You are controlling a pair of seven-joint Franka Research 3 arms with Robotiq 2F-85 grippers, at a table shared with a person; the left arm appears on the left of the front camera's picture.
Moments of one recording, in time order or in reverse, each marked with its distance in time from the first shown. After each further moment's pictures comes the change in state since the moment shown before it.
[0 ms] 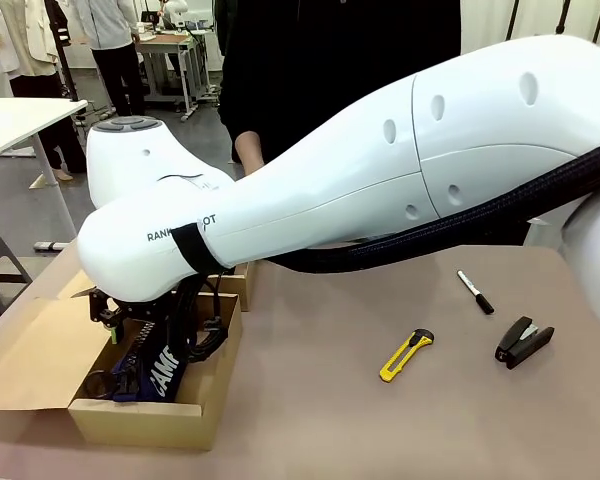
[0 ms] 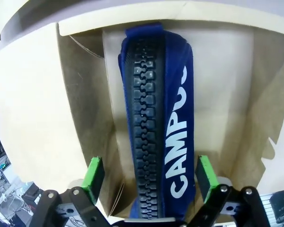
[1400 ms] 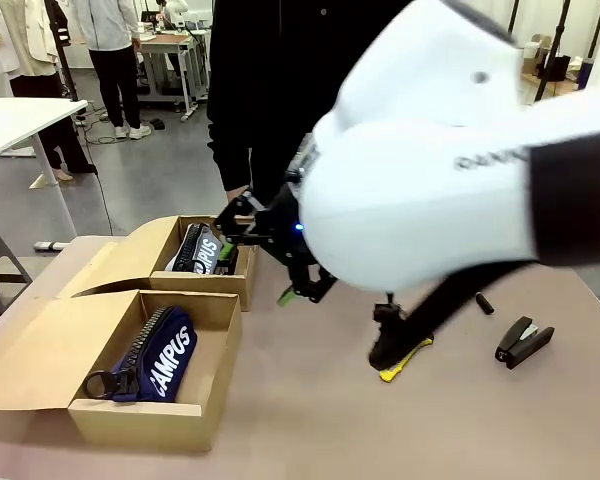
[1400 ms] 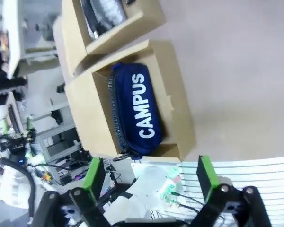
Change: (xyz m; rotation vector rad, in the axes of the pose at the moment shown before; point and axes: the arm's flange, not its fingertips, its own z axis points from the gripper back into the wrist) left arm 0.000 0.000 -0.001 0.001 0.001 0.001; right arm -0.040 -0.205 0.164 0.420 -0.147 -0.230
